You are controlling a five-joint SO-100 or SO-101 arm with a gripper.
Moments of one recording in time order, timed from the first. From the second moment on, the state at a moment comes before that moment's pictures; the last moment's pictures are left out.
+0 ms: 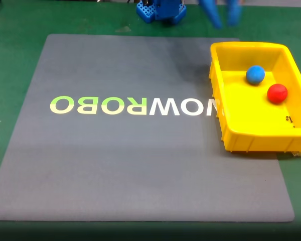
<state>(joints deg) -15.6 133.9 125.1 42.5 -81.3</state>
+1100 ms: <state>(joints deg) 3.9 189.8 175.9 77.1 -90.1</state>
